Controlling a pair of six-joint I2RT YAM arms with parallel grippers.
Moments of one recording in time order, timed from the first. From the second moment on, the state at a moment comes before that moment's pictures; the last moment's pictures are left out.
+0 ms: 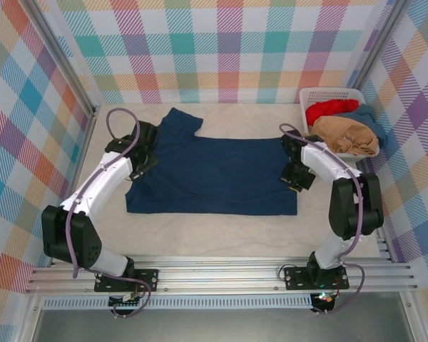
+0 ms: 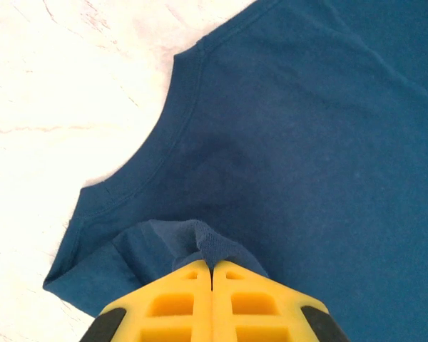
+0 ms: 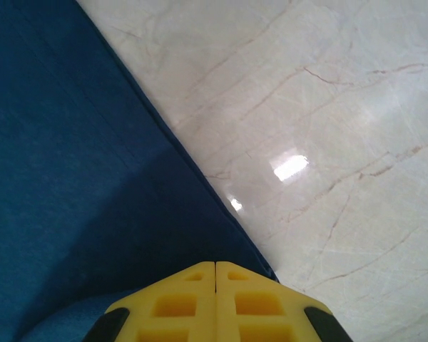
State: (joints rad) left arm -0.27 1.47 1.27 -0.96 -0.35 -0.85; right arm 0.23 1.70 1.24 -1.12 0.16 0.78
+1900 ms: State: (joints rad) left arm -0.19 1.63 1.36 -0.88 -0.38 -0.78; right arm 0.19 1.96 1.50 -1.10 0.21 0.72
